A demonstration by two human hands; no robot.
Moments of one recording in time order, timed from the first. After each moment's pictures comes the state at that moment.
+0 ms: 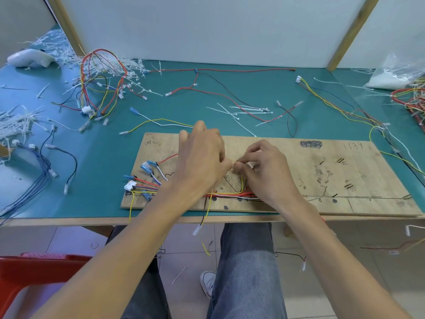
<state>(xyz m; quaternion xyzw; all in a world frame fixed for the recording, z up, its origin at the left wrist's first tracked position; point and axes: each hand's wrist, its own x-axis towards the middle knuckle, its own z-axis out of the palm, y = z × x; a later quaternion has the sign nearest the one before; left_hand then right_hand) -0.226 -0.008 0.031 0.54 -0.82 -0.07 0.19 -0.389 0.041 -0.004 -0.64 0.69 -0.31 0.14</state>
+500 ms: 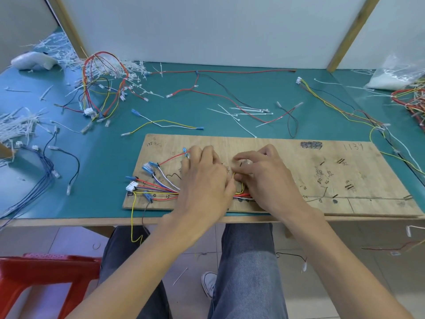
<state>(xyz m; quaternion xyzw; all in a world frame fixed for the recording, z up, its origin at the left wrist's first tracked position) -0.221 0.040 0.012 0.54 -0.82 -0.06 0.17 -0.390 0.053 -0.010 -0.73 0.64 -0.23 0.02</state>
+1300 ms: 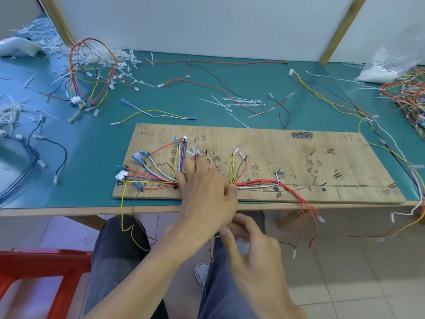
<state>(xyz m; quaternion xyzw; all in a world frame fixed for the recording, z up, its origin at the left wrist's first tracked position) -0.235 0.074 -0.006 0.60 -0.77 -0.14 0.14 -0.325 0.198 -0.041 -0.52 0.72 -0.39 0.25</state>
